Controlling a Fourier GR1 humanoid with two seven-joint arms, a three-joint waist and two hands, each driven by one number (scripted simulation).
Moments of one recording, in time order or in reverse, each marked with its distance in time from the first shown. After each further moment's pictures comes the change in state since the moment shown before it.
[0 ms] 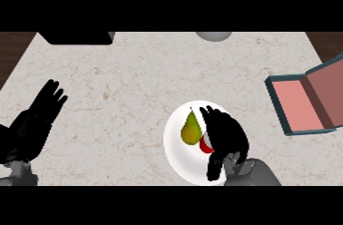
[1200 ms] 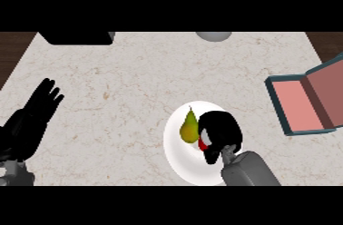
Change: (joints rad) left arm -0.014 -0.034 0.069 -0.014 -0.035 -0.061 0.038; right arm -0.030 0.009 -0.041 0.191 0.134 -0.137 -0.242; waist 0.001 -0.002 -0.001
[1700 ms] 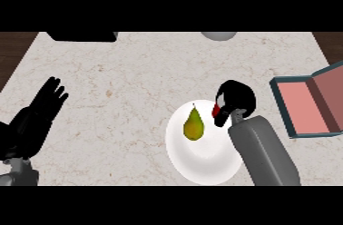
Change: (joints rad) left arm -0.016 -0.012 -0.011 0.014 -0.010 -0.018 -0.012; right arm -0.245 0.005 -0.280 0.271 -0.005 -0.125 0.147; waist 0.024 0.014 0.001
